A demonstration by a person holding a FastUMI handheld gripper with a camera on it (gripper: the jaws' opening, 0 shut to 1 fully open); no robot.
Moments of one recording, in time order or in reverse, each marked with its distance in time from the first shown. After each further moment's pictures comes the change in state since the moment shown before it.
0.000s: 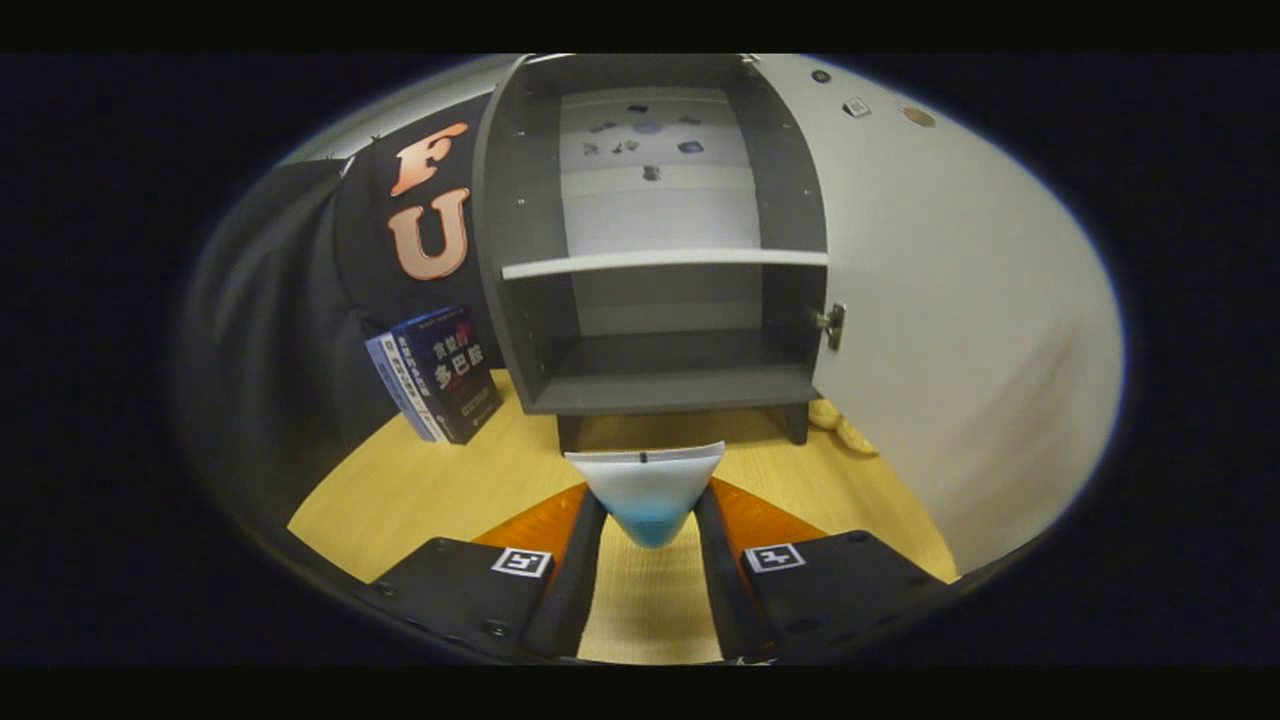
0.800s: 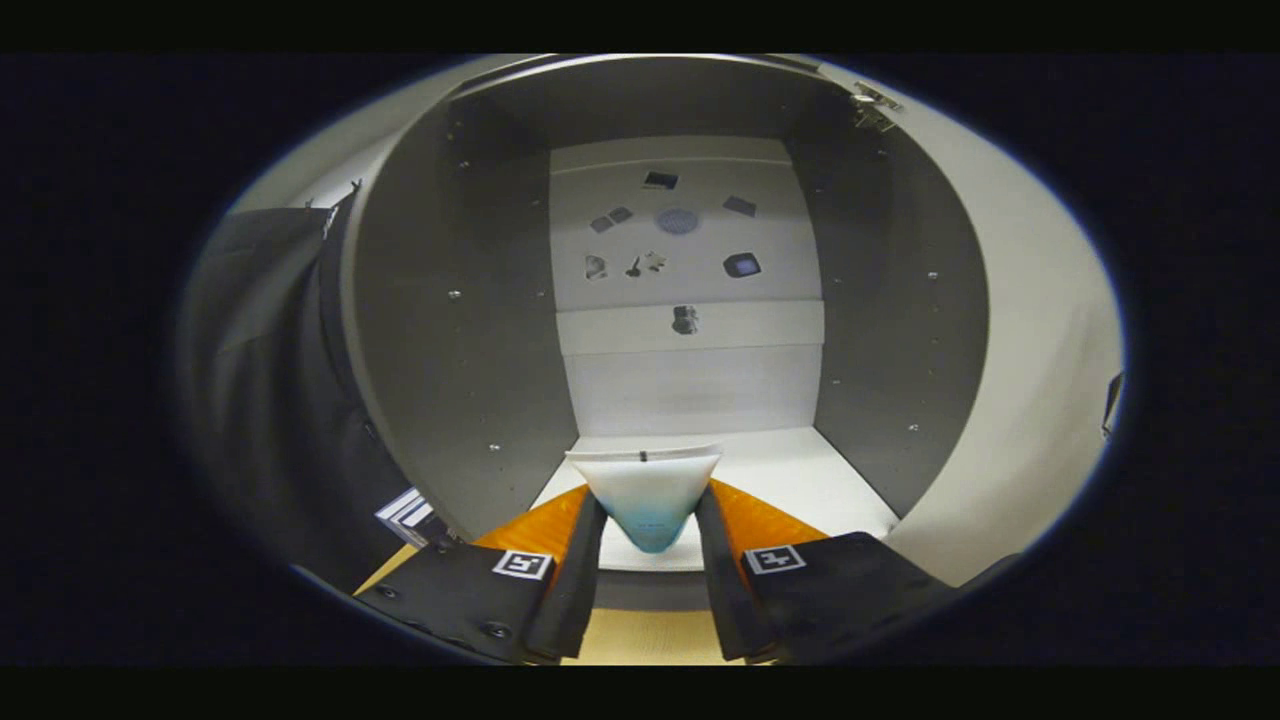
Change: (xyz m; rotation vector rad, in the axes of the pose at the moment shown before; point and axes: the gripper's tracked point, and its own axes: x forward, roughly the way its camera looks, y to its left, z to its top) arm 0.120 0.001 0.297 -0.020 -0.098 0.029
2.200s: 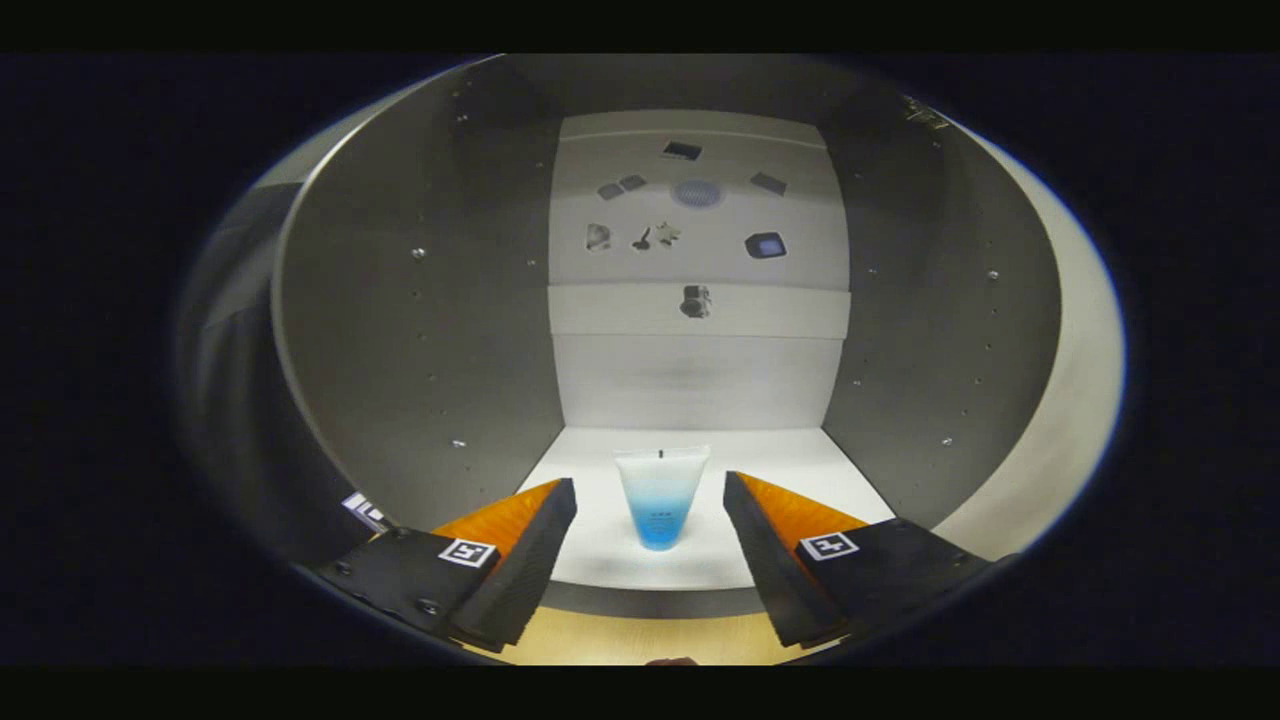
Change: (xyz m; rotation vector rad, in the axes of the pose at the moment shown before) arm -0.004 0.017 0.001 -0.053 -0.016 0.023
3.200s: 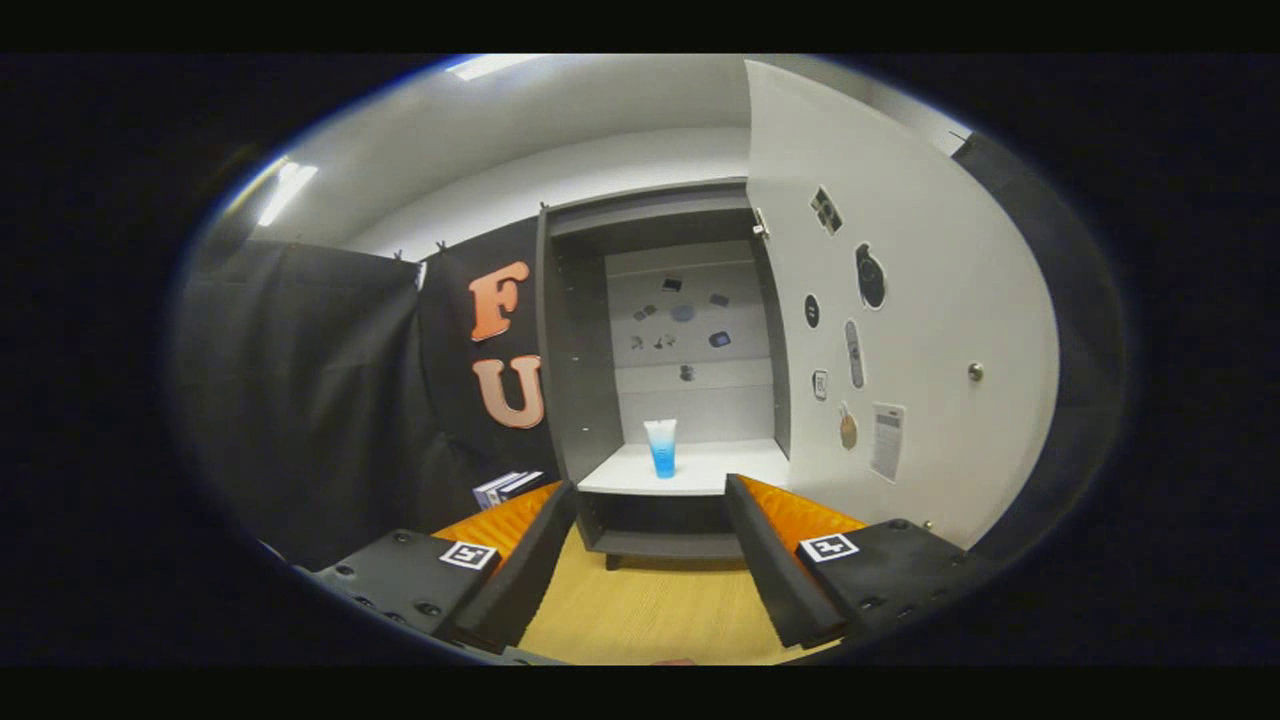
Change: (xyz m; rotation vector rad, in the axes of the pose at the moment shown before) arm -0.354 -0.034 -0.053 0.027 -0.270 0.243
